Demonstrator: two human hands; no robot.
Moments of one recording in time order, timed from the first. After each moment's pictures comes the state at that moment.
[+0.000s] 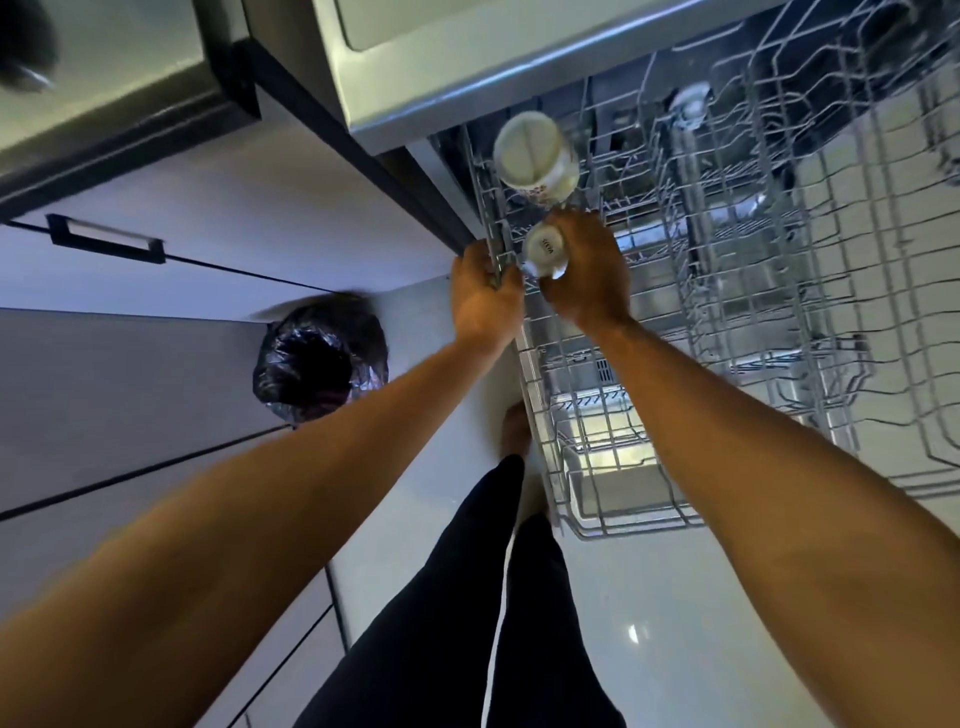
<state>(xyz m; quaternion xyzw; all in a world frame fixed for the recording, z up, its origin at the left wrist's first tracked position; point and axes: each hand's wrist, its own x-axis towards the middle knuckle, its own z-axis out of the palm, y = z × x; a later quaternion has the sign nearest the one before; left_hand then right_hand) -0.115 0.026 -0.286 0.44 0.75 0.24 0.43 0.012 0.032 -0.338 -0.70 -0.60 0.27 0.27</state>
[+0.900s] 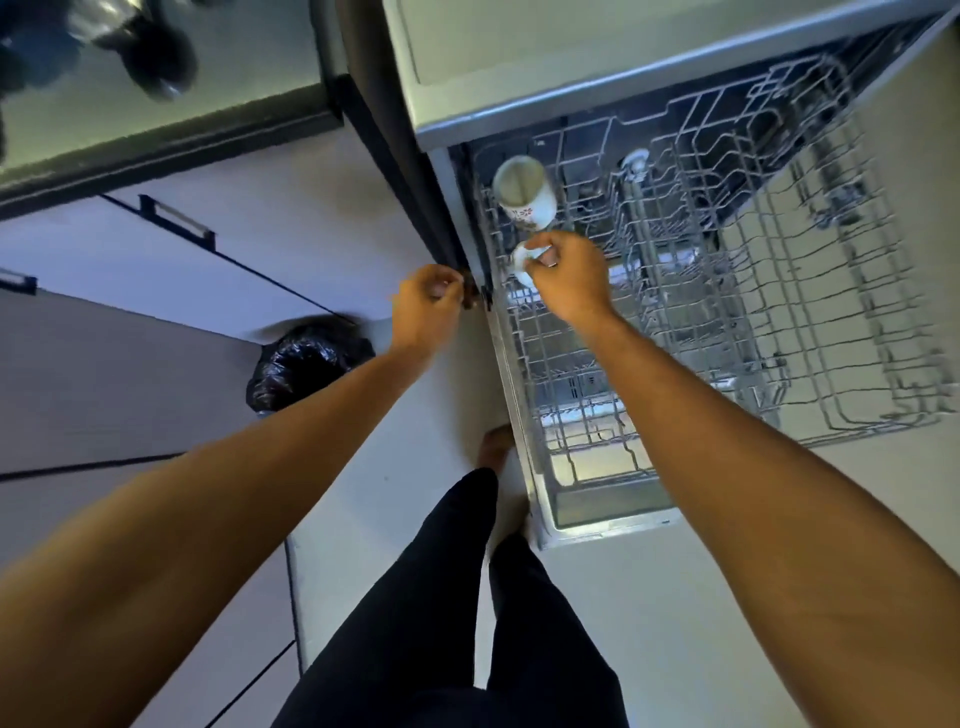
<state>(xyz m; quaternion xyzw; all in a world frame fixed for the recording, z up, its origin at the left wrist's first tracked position) -0.194 -0.021 -0.213 0.52 0.72 0.26 0.39 -0.003 -0.004 -0.223 -0.72 -0.51 0.38 0.29</state>
